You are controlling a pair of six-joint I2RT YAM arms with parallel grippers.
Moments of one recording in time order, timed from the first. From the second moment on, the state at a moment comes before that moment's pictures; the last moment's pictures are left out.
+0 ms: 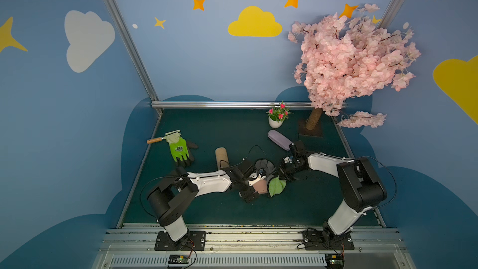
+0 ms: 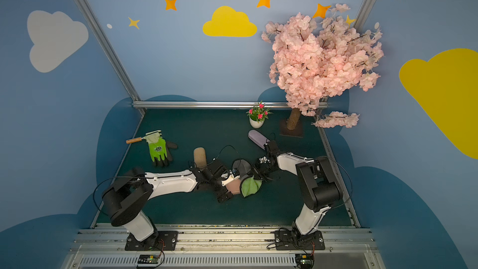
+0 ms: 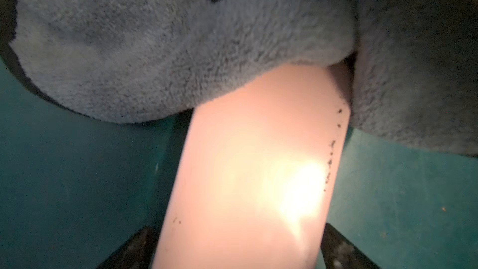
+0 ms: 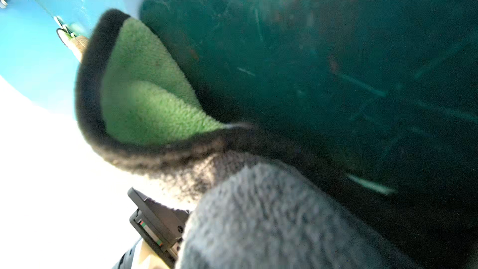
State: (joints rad) left arm -0.87 1.69 0.85 -0.25 0.13 0.18; right arm 0.37 1.72 0.87 -0.43 -0.79 0.94
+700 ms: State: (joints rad) left arm -0.86 1.69 0.88 -0.23 -0.19 0.08; right arm 0.55 1.75 0.91 -0.43 -0.80 1.00
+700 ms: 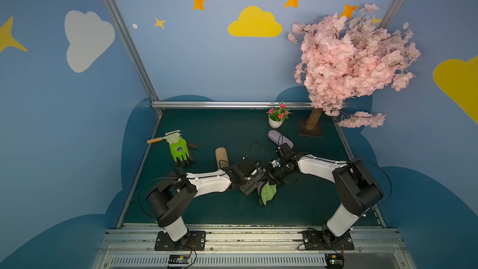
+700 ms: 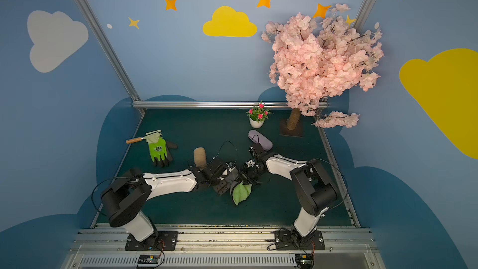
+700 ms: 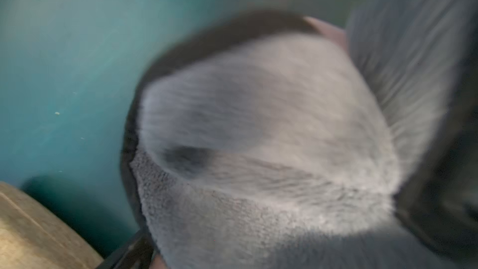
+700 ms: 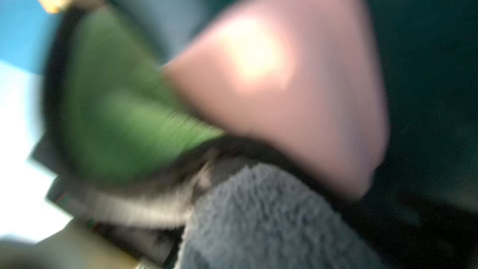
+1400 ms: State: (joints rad) left arm -0.73 1.69 0.99 -0.40 0.07 0.16; right arm 0.47 1.81 0.94 -0.47 -0.91 0.82
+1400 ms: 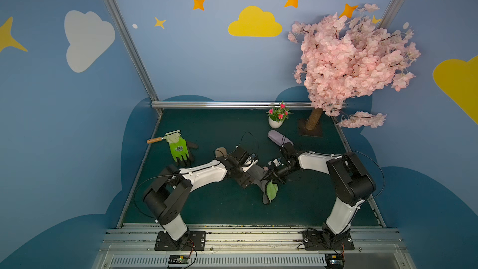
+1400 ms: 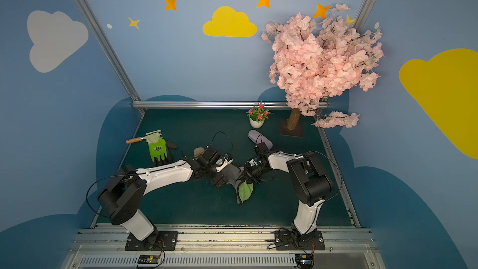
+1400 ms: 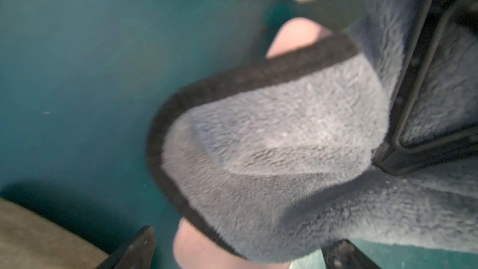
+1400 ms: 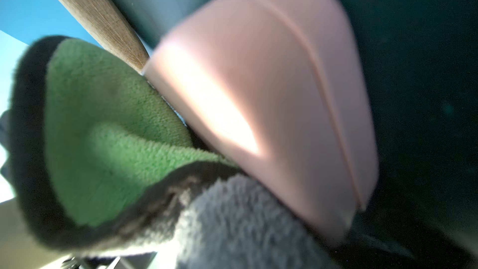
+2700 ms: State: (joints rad) left arm -0.76 1.80 1.03 -0.37 0.08 0.22; right arm 0.39 1.88 1.04 -0.53 -0.90 0.76
